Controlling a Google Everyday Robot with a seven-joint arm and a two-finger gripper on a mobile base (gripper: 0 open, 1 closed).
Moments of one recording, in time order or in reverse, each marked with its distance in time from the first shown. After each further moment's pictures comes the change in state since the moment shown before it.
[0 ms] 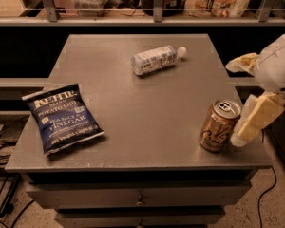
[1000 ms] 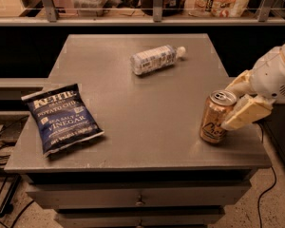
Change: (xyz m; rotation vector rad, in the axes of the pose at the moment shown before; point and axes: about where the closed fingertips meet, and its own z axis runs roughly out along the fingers) arm 0.028 -0.016 0.028 -0.015 0.037 0.049
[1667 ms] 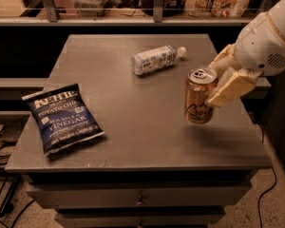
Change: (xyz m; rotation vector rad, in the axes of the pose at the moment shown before) arm -0.067 -0.006 -0.030 0.006 -0.050 -0.090
